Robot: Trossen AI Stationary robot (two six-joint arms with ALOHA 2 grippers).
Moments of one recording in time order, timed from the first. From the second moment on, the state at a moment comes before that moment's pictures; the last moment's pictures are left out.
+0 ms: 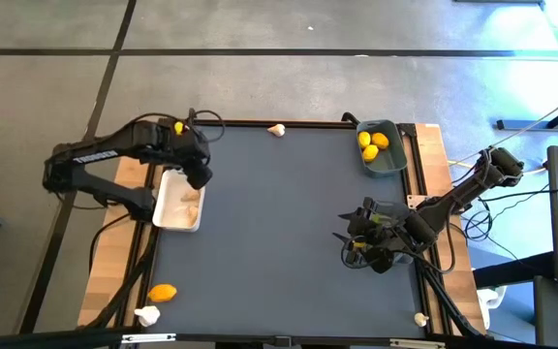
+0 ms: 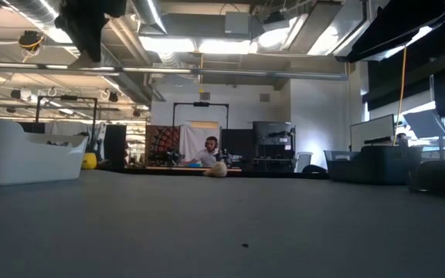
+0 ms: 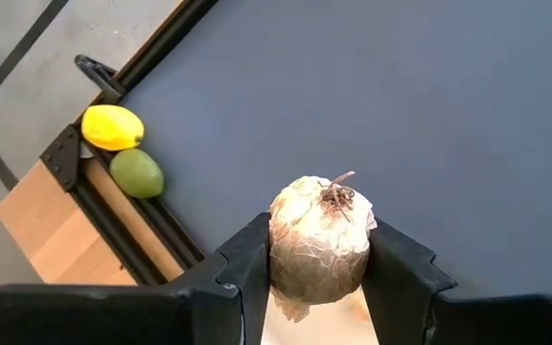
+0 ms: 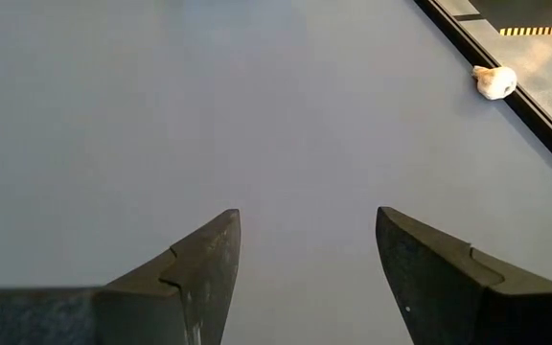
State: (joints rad) left arm 0.21 1.17 1.32 -1.47 -0.38 -0.56; right arm 0.63 1.27 0.92 -0.62 0.77 0.65
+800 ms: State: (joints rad) left arm 0.10 1.16 0.86 -1.30 -0.40 -0.71; right arm 0.63 1.27 0.92 -0.63 0.77 0.65
